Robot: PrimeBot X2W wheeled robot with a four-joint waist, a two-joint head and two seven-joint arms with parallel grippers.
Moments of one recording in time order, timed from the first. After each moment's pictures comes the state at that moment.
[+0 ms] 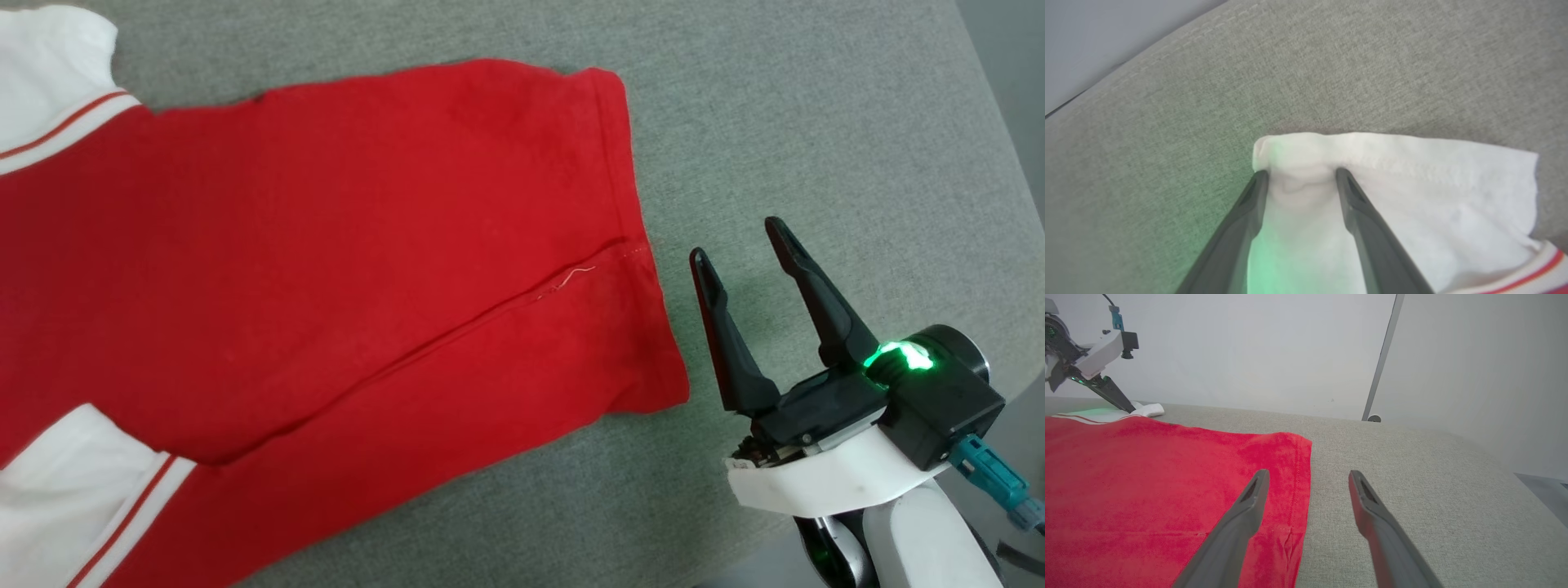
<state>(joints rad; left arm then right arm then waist) -1.66 0.74 -1.21 1.05 -1.11 -0.13 0.91 -0.26 -0.08 0.27 -0.14 0.20 0.13 -0.19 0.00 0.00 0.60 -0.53</state>
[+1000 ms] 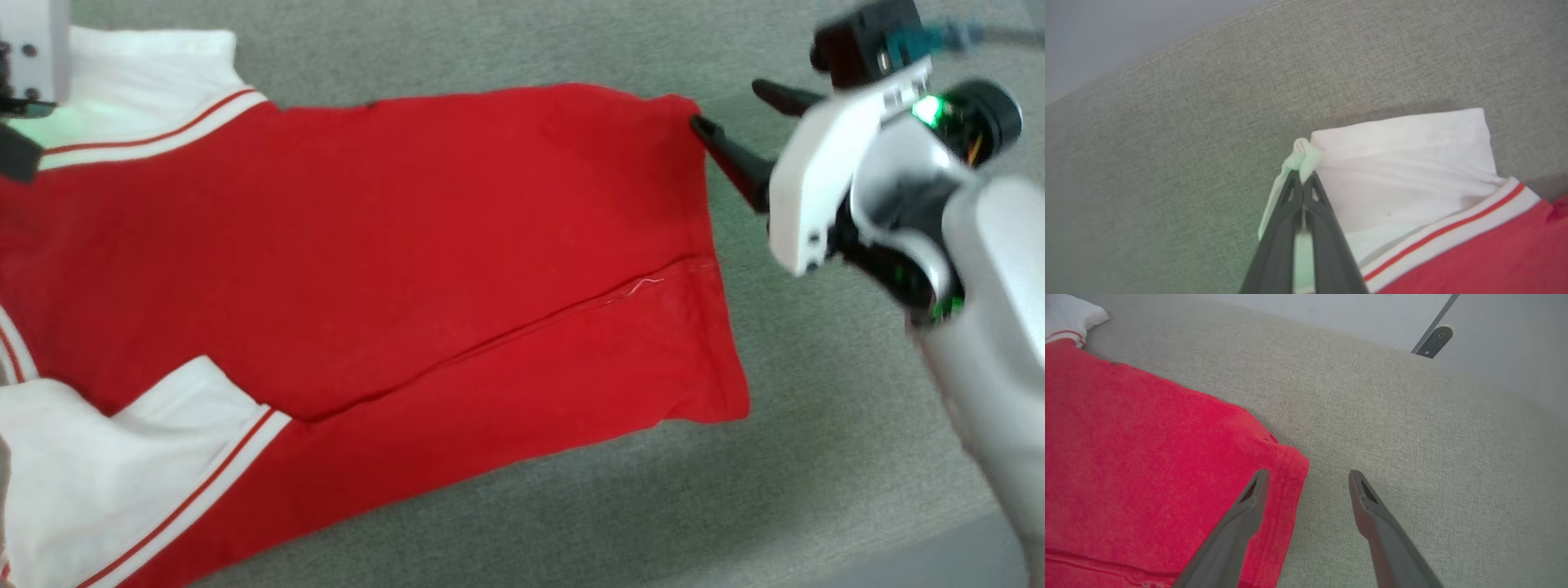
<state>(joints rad) -1.59 0.62 -1.19 1.11 -1.16 -0.13 0.75 -0.87 -0.29 0.42 0.22 0.51 0.13 0.56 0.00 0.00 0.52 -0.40</state>
